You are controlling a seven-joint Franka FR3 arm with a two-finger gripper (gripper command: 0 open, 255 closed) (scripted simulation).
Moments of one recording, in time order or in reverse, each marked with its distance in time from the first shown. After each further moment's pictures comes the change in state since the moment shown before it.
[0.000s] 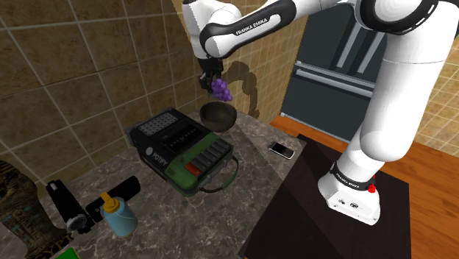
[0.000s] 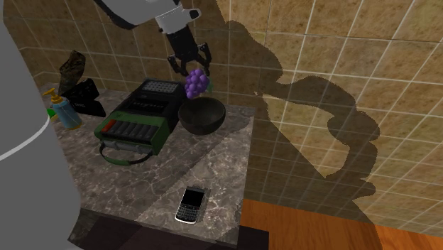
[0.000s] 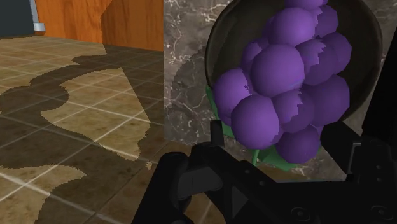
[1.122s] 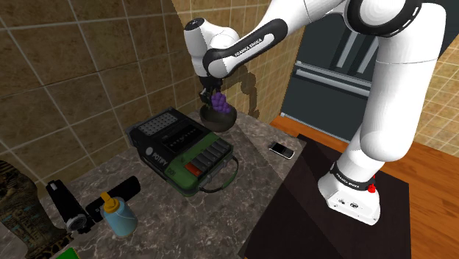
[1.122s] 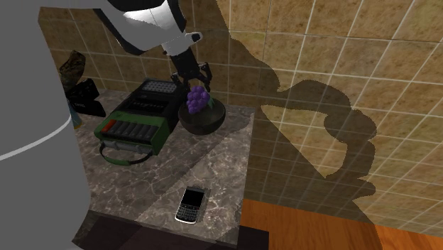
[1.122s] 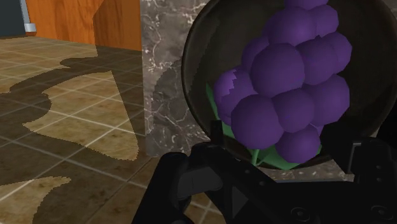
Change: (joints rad) arm 0.004 0.068 -0.013 -0.075 -0.047 0.128 0.066
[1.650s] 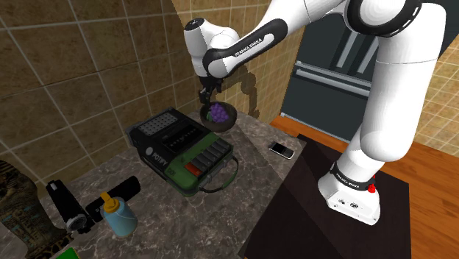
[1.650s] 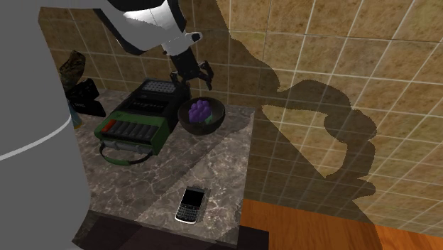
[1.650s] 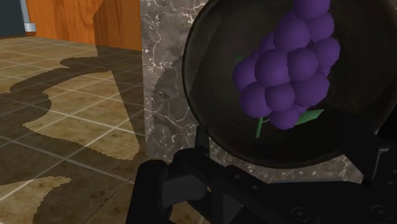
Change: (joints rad) arm 0.000 0.000 0.000 0.001 0.000 0.000 0.000
